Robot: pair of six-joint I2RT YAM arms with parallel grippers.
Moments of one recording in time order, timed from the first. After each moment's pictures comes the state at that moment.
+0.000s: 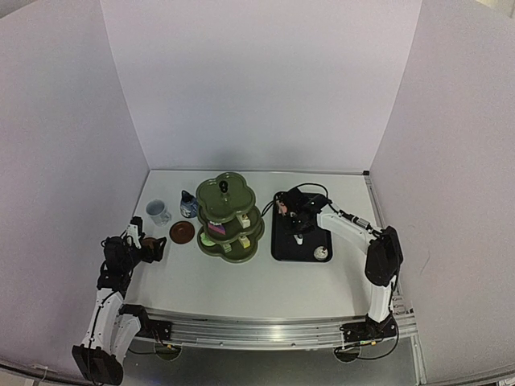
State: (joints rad) left arm 0.03 0.65 0.44 -0.20 0.36 -0.03; right arm 0.69 1.97 1.69 -0.90 0.17 0.50
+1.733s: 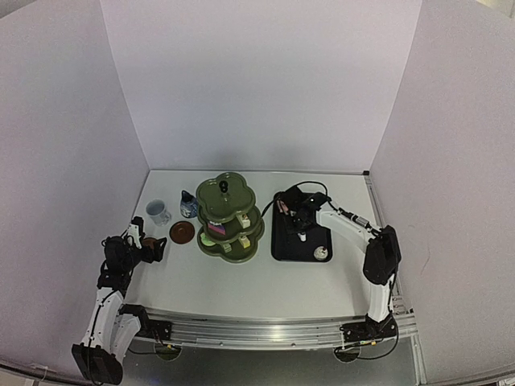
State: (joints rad) left arm 0.03 0.66 0.44 -0.20 0.36 0.00; right arm 0.68 2.00 1.74 -0.97 0.22 0.40
